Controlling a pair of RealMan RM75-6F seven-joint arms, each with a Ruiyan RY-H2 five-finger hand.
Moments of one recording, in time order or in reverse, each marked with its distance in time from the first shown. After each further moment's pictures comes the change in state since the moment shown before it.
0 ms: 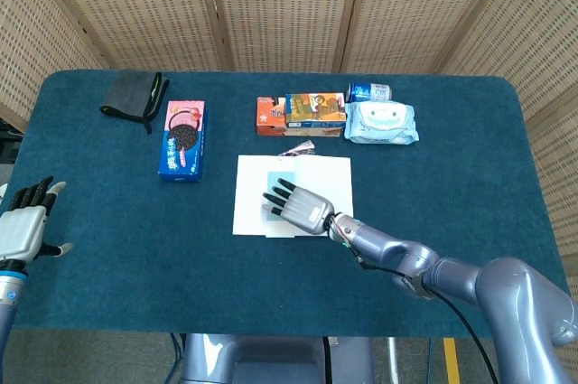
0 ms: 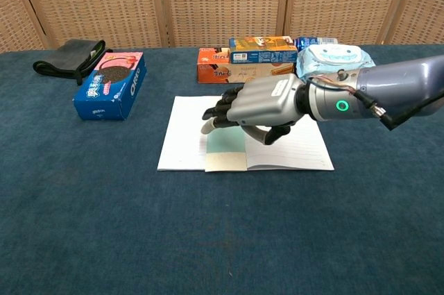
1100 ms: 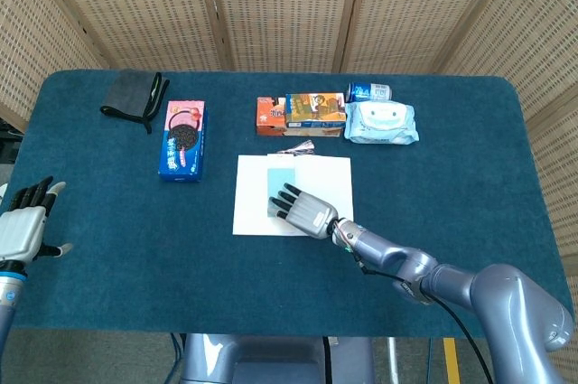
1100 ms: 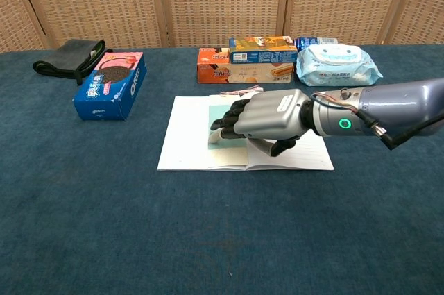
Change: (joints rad) left arm 0.002 0.004 0.006 -0.004 0.012 0.007 -0.008; right arm -0.050 -0.051 0.009 0.047 0.009 -0.005 -0.045
